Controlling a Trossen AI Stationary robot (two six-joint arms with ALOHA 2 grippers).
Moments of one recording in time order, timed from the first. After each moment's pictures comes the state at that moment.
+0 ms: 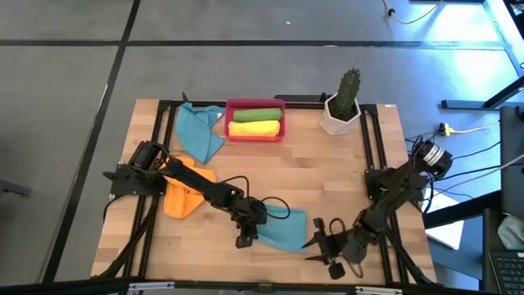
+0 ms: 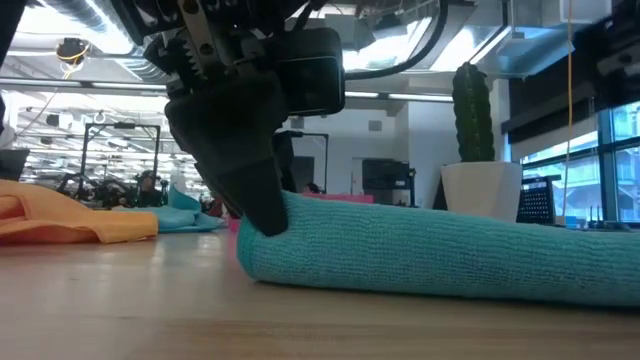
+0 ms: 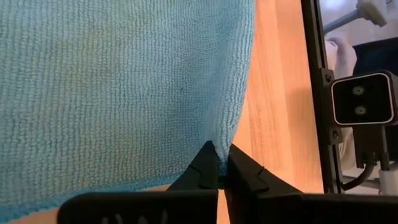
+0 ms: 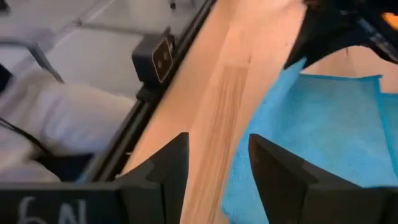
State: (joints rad) left arm -0.31 1.94 1.11 -0.05 0.33 -0.50; right arm 0.88 1.64 0.70 0.34 0.49 0.34
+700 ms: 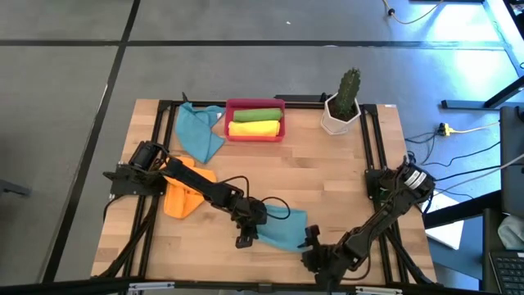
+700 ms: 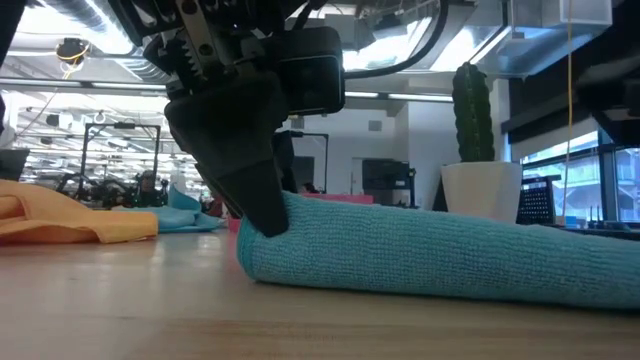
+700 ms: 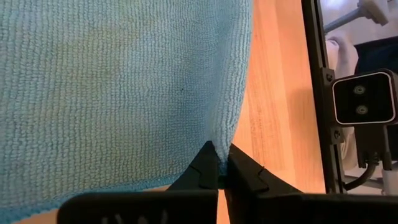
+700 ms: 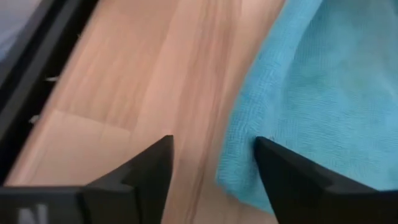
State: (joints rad) left arm -0.31 1.94 1.11 -0.05 0.32 -0.49; right arm 0.87 1.92 1.06 -0.24 0.51 0.47
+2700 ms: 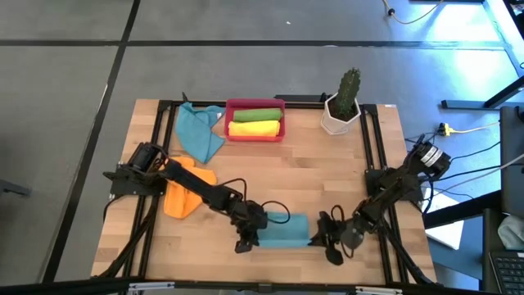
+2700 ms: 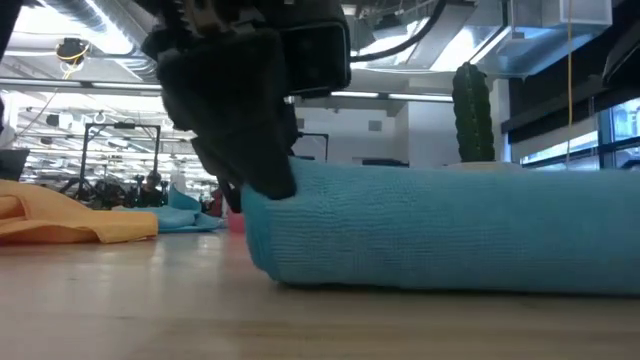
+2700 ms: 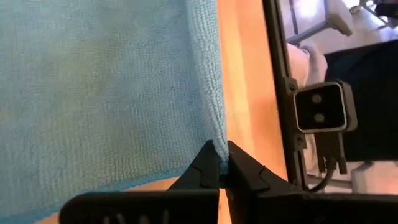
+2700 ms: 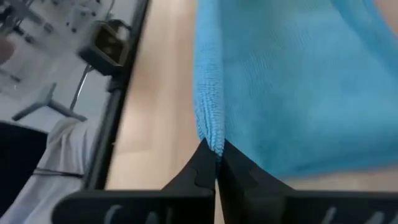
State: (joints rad) left arm -0.35 1.94 1.11 0.01 0.37 -0.55; right arm 0.83 1.65 0.45 0.59 0.37 0.86
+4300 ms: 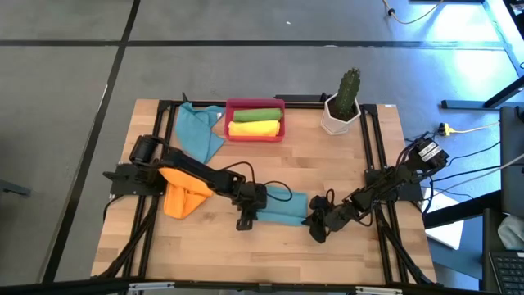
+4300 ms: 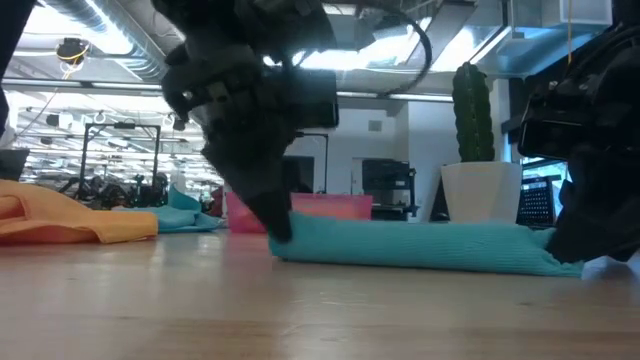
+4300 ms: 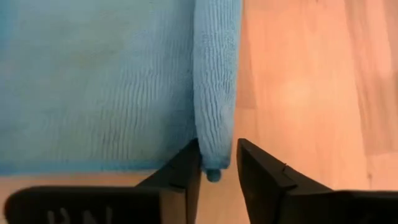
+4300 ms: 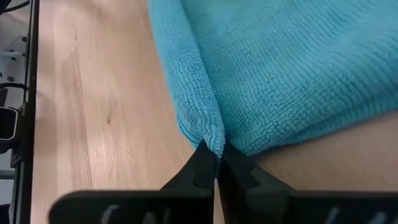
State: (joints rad) left arm -0.20 1.91 1.11 -0.23 0.21 -0.24; right arm 0.61 1.65 0.42 0.39 0.31 1.10
